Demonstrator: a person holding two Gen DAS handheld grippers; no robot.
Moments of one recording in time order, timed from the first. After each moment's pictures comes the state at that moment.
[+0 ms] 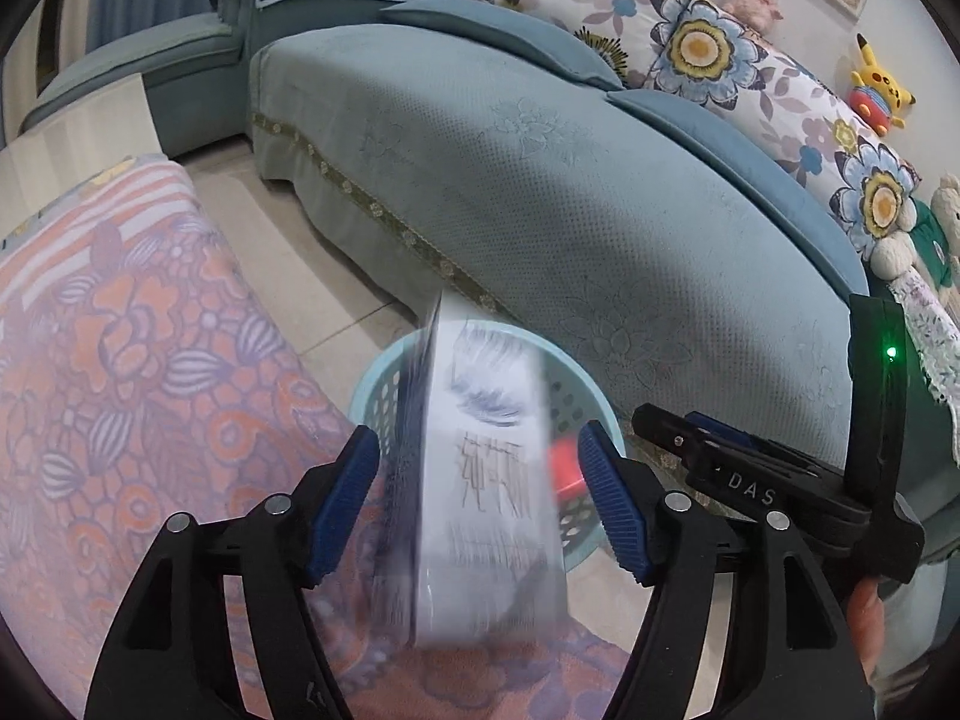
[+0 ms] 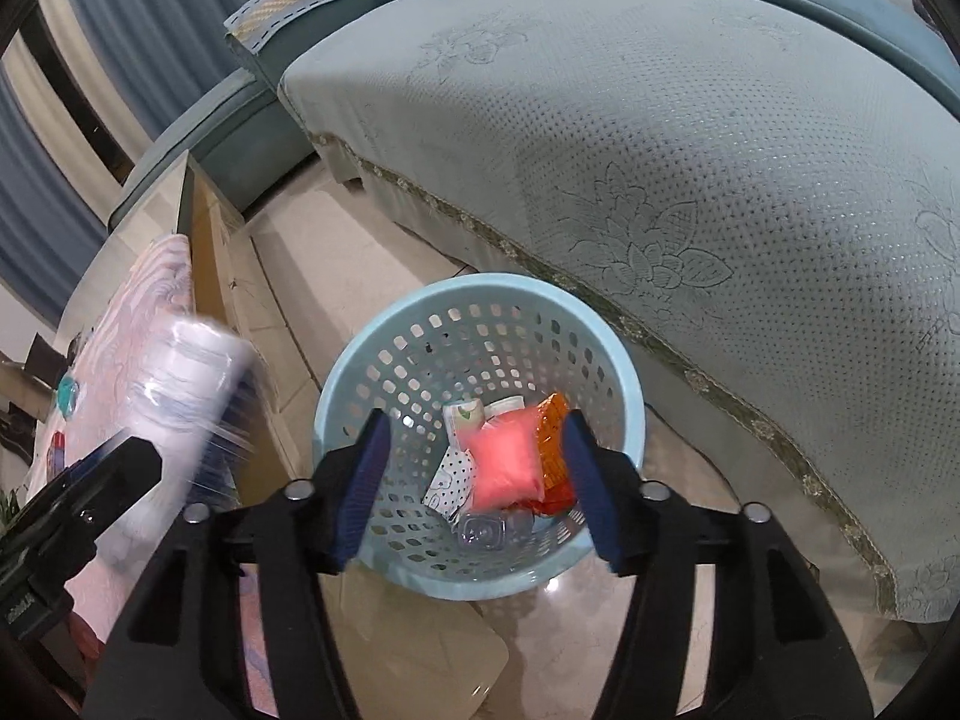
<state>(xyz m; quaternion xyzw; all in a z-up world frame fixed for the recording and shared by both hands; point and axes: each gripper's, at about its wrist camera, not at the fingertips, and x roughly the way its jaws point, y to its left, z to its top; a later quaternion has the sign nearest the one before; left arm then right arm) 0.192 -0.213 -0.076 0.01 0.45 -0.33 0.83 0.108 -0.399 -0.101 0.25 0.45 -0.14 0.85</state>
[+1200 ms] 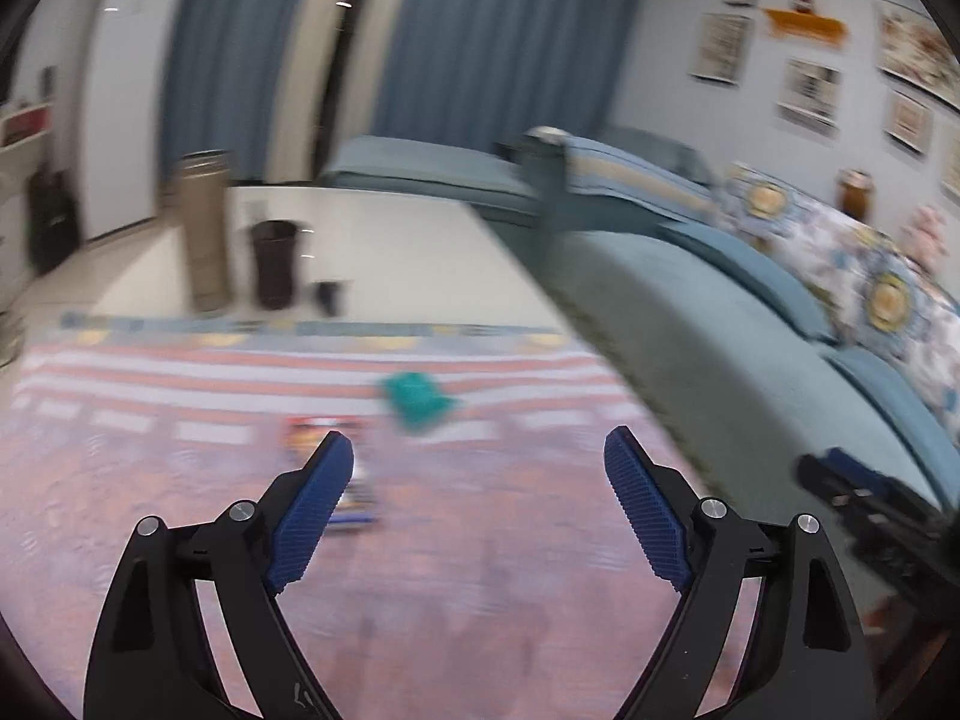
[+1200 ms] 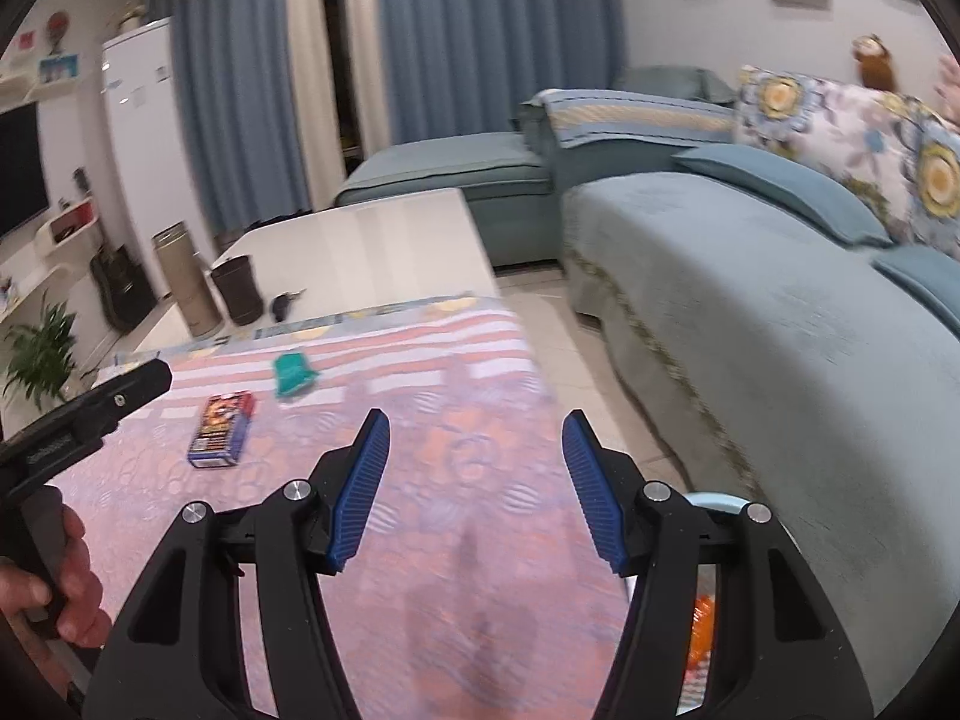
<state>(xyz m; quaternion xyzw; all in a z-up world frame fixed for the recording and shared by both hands) 0.184 0.075 0.024 -0.09 0.28 -0.04 0.95 0.177 -0.168 0.034 0.05 0.30 0.06 0.95</state>
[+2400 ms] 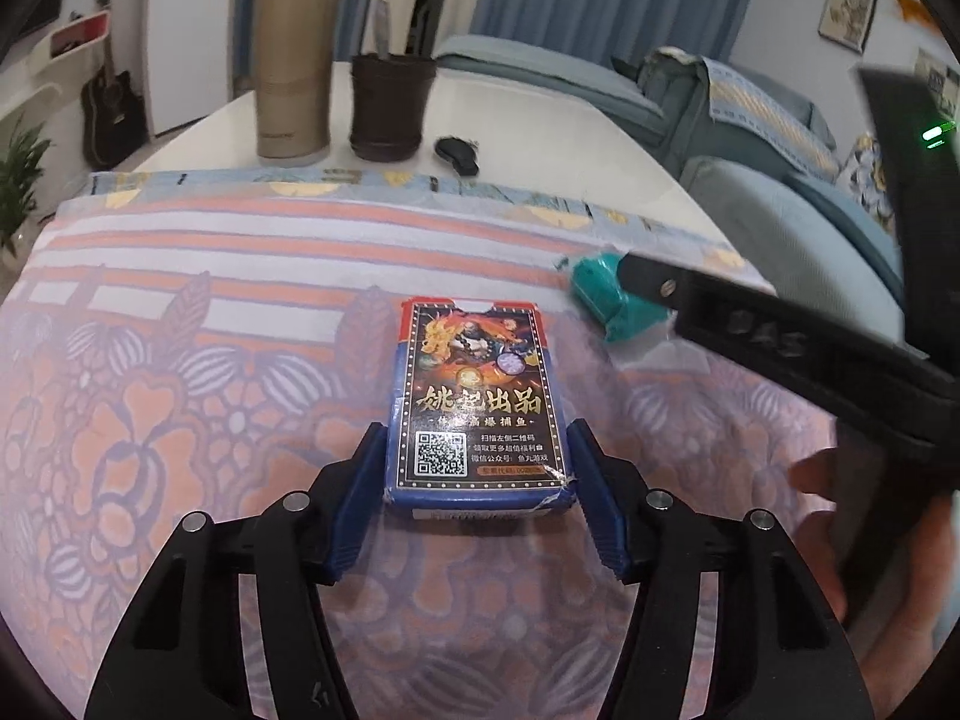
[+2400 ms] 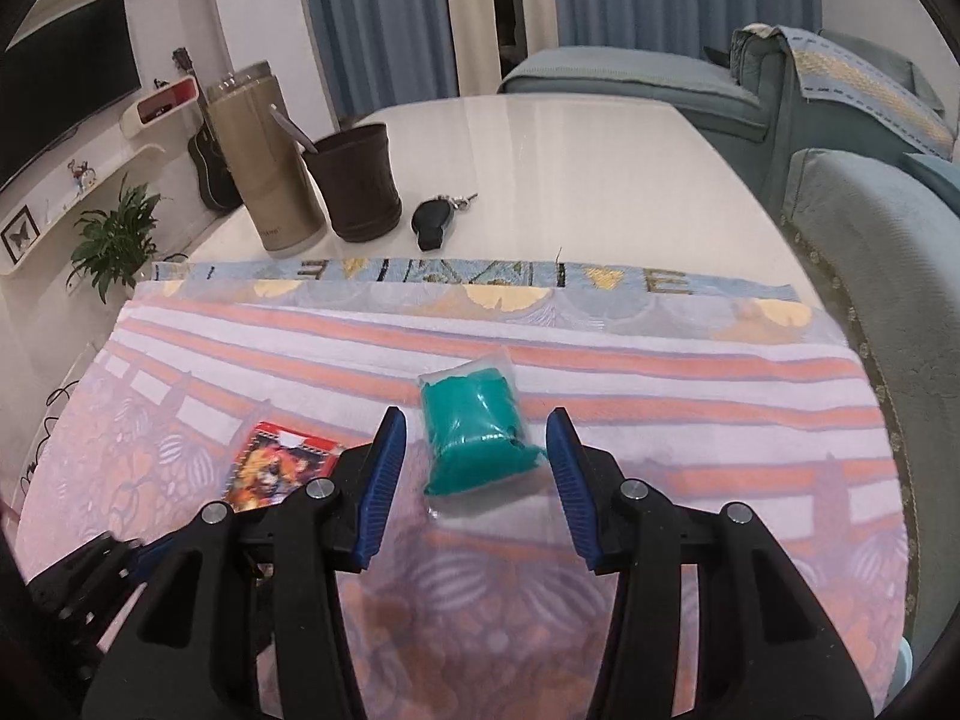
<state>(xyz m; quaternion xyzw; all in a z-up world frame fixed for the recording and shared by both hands) 0.249 0.130 -0.076 -0.13 0.40 0.04 0.91 0.361 0.023 -0.050 -0.01 0.40 0.23 0.89</state>
